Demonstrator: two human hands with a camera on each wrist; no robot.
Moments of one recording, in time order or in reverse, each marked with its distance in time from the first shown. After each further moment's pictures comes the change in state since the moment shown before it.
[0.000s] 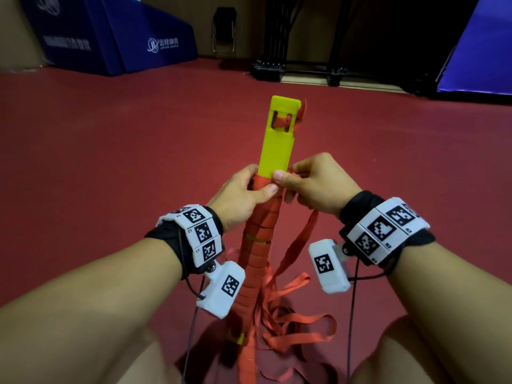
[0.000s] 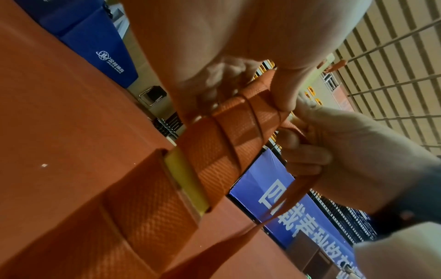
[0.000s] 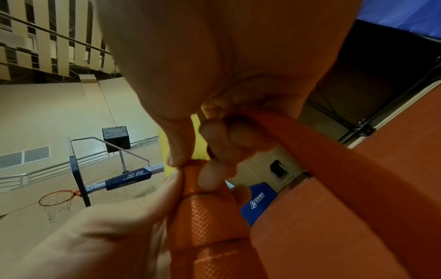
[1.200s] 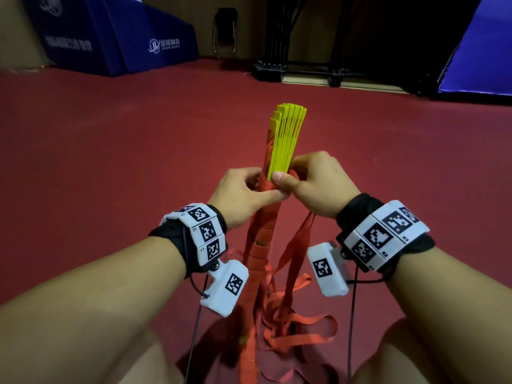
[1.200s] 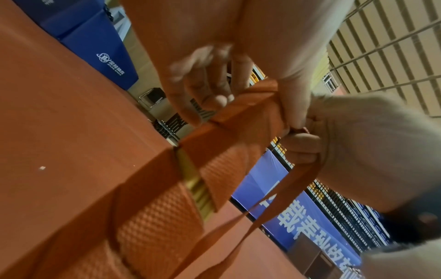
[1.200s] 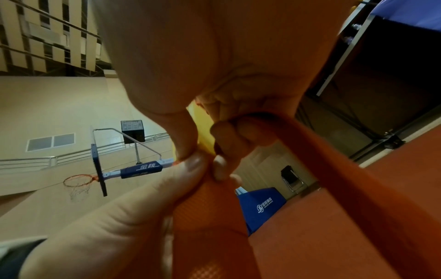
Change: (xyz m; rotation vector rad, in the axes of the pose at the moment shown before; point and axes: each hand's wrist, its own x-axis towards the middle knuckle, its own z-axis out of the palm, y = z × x) left_hand -0.006 0.008 -0.001 0.152 0.117 0.092; right_hand -0.005 -0.017 0.001 -0.209 0.072 -0.071
